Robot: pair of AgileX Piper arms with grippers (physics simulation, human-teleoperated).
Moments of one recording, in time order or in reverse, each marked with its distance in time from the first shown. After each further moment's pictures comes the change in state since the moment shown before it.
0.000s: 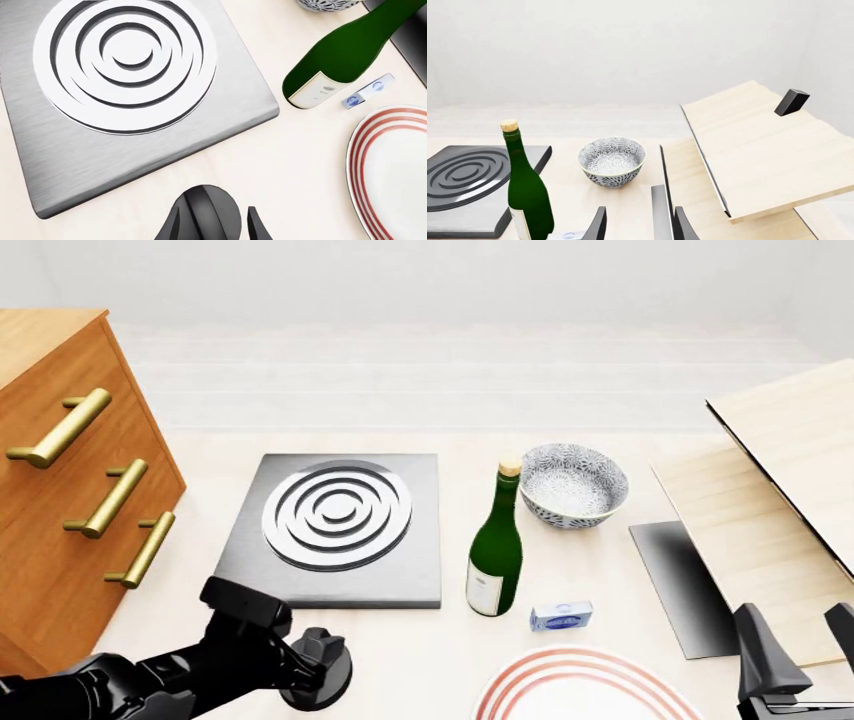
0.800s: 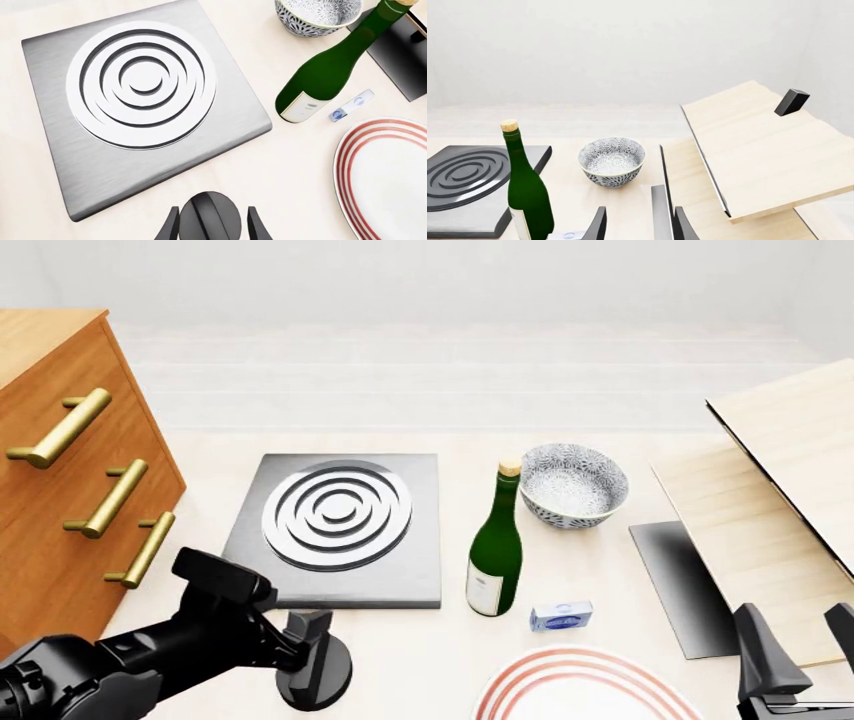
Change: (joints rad) left arm 0.028 -0.187 -0.077 0.205 0.058; right arm 0.000 0.000 0.000 0.000 0.000
